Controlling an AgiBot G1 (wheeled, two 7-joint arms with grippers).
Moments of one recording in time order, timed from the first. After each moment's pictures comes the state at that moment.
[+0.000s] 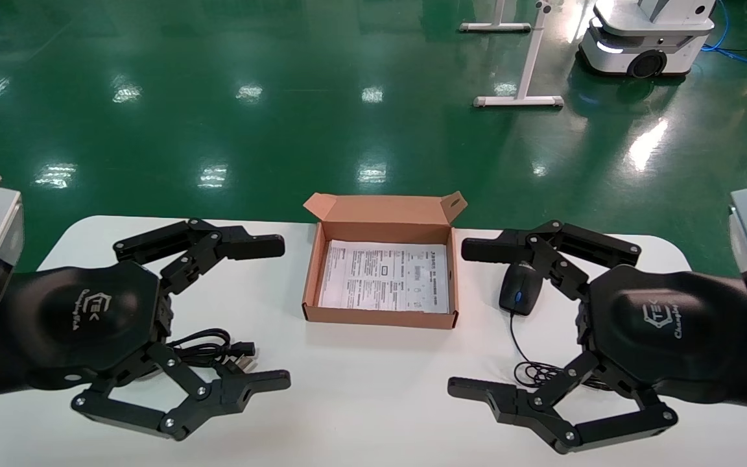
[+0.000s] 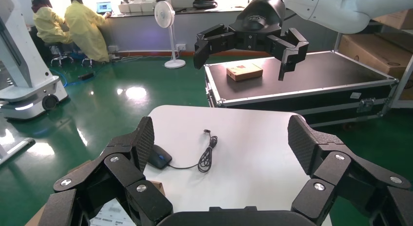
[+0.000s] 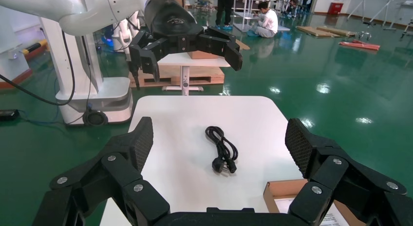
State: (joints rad) left arm -1.07 0.61 0.28 -1.28 0.73 1.50 -0.19; right arm 1.08 -0.61 -0.28 1.28 -0.73 -1.50 0.18
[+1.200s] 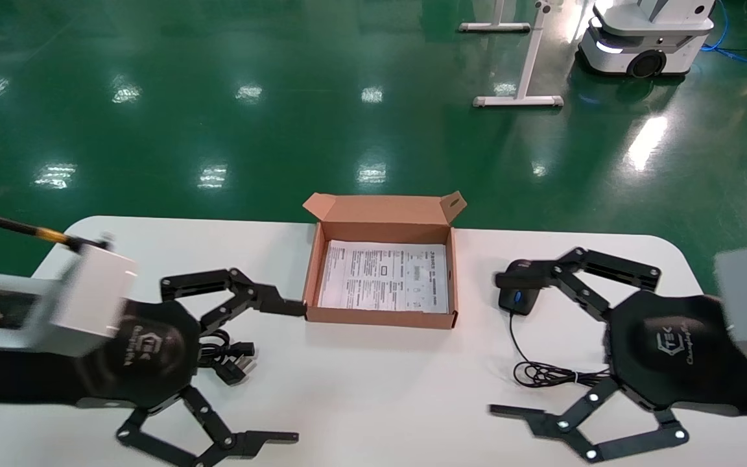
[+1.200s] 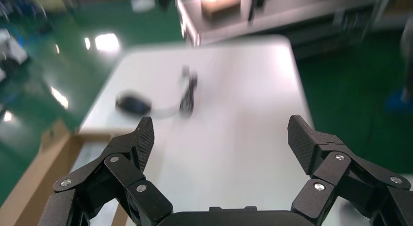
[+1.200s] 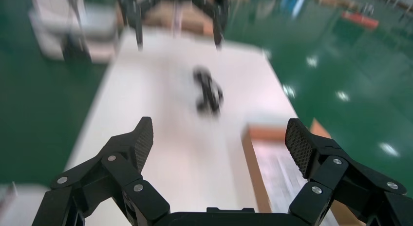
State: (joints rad) left arm -1.34 0.63 0.53 -1.28 1.01 1.59 -0.20; right arm 1.17 -0.56 -0.35 1.19 -0.94 -1.56 0.01
